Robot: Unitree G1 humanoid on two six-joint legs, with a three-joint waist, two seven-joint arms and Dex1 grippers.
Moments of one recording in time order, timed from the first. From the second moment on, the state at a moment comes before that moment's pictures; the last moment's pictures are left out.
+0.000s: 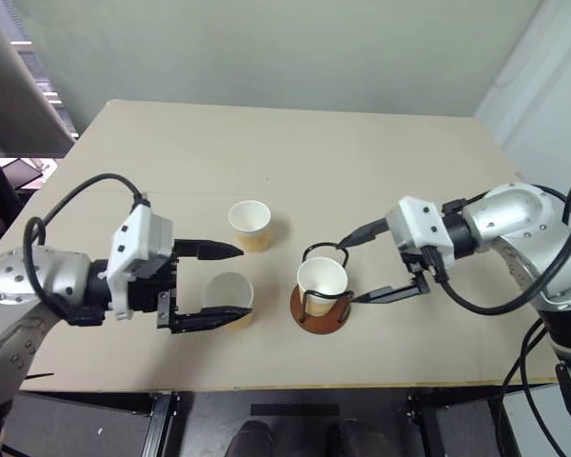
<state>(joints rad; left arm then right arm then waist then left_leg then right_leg) -0.16 1.07 0.34 -0.53 -0.81 0.63 -1.14 -0.75 -0.85 0.21 -0.30 0.42 0.50 1.36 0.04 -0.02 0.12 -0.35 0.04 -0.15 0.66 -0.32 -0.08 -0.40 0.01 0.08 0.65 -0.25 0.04</state>
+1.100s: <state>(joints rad) -0.48 1.06 -0.12 -0.14 -0.32 0.46 -1.27 -0.24 -0.97 -0.42 -0.52 0.90 0.67 1.16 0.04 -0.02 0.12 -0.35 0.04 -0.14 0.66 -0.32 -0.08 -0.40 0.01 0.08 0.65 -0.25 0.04</state>
